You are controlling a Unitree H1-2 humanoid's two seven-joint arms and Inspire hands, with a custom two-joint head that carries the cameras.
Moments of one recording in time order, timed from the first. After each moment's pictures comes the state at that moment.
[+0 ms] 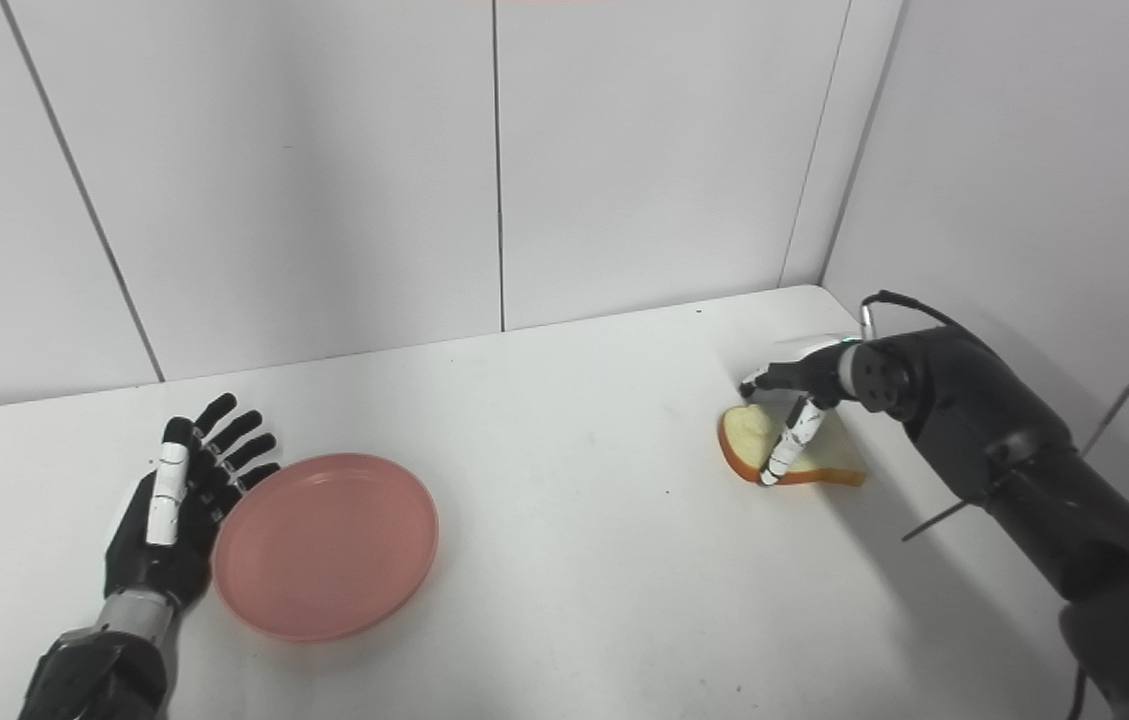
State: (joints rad) left arm -0.53 -0.03 0.07 0.59 -0.20 -0.08 -0.20; right arm -0.65 -0.94 0.34 0.47 -0.66 0.08 0.68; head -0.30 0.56
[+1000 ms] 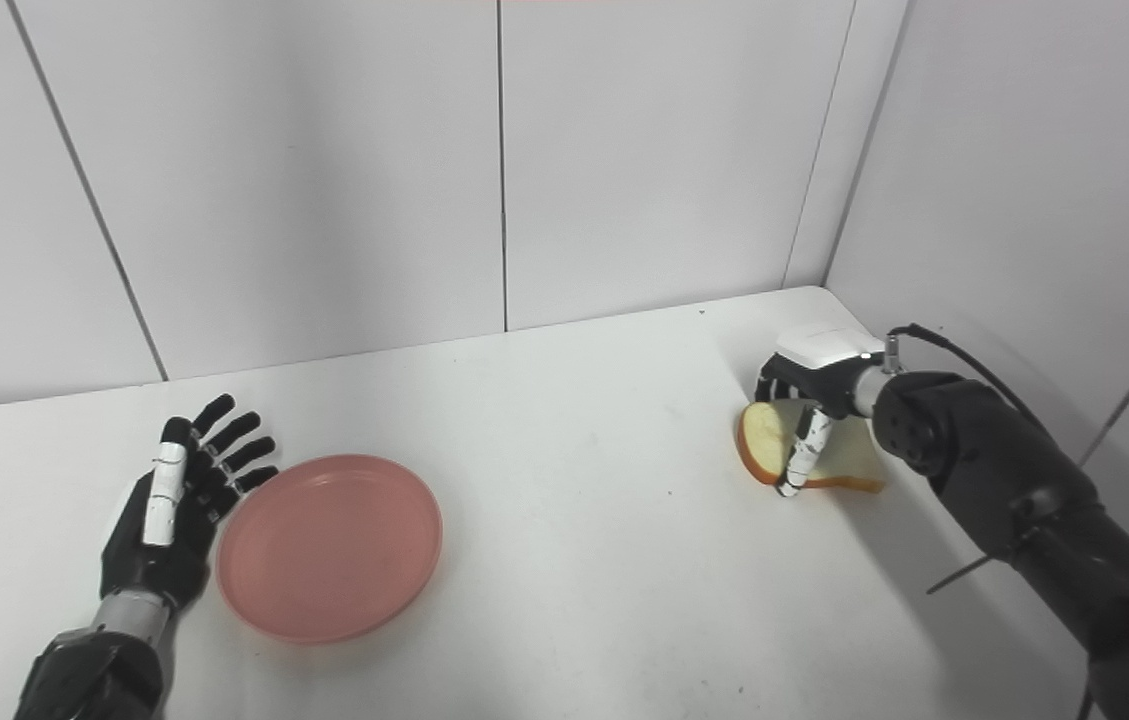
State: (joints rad) left arm -0.52 -0.02 0.07 0.58 -0.20 -0.07 -0.19; right arm -0.54 -0.94 0.31 0.44 -0.68 0.00 0.38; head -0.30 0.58
